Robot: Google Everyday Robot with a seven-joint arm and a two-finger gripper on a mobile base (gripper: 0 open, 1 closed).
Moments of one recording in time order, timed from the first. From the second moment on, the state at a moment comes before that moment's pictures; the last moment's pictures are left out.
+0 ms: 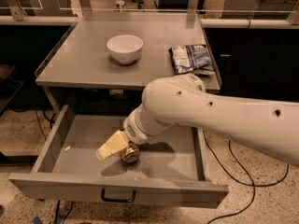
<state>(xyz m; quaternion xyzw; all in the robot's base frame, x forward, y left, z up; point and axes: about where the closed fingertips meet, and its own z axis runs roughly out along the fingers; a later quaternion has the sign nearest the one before) 0.481 0.063 0.732 -0.33 0.90 0.19 0.19</state>
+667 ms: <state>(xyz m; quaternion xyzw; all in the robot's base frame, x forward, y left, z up) 0.526 0.088 0.690 -0.27 0.92 0.19 0.20</state>
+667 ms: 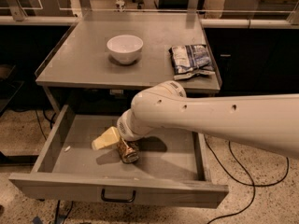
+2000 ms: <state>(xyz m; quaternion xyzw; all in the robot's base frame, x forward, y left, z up) 0.558 0.088 0.612 -0.21 0.95 0.18 0.16</state>
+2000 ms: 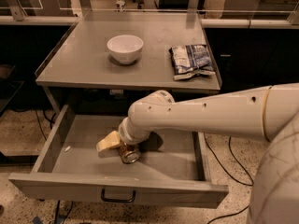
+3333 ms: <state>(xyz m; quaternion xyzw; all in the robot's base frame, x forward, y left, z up) 0.559 0.088 0.606 -0.20 0.95 0.18 0.16</state>
